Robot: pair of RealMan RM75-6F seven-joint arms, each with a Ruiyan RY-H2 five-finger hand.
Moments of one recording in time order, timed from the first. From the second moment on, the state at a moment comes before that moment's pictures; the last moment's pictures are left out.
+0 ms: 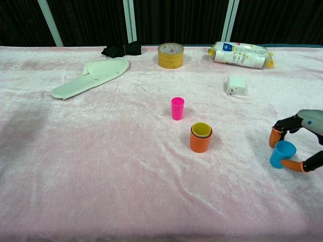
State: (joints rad) left arm -0.10 -1.11 -0.06 -1.63 1.47 1.48 0.04; right arm 0.38 -1.45 0.00 -1.62 -1.30 1.16 -0.22
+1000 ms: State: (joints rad) left arm -0.10 -1.11 -0.06 -1.63 1.48 1.48 0.04; right arm 0.71 -1.38 0.23 -1.84 -1.02 0.92 -0.44
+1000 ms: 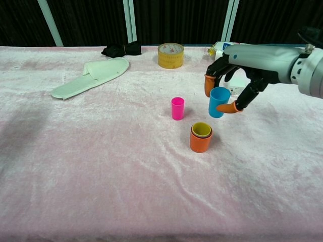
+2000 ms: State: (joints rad) left arm -0.10 -1.11 -0.06 -1.63 1.47 1.48 0.04; right arm 0.78 -1.49 0.15 -1.75 -0.97 0.93 -0.44
